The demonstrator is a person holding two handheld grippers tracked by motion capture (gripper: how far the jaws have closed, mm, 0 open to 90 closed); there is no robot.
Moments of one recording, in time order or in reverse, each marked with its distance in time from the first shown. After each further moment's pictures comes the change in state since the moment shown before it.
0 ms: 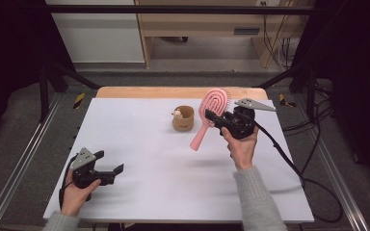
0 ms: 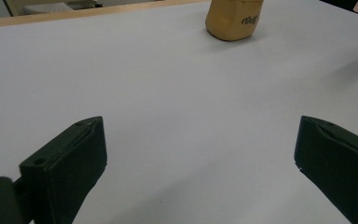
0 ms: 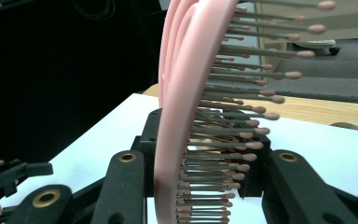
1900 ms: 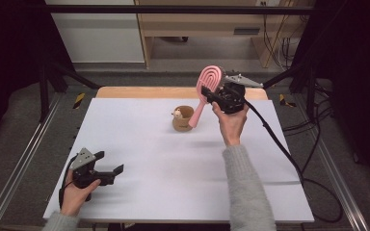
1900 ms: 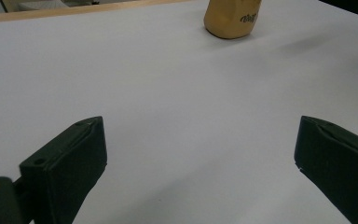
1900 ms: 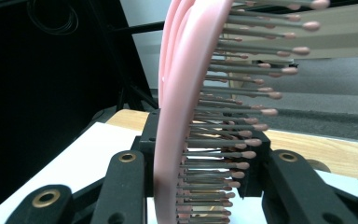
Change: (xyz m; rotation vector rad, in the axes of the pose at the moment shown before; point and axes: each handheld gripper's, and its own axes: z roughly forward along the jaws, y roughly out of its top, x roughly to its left) left arm 0.002 -0.002 0.001 0.005 -0.013 -0.007; right arm -0.010 0.043 0.050 -0.049 -0.138 -0.010
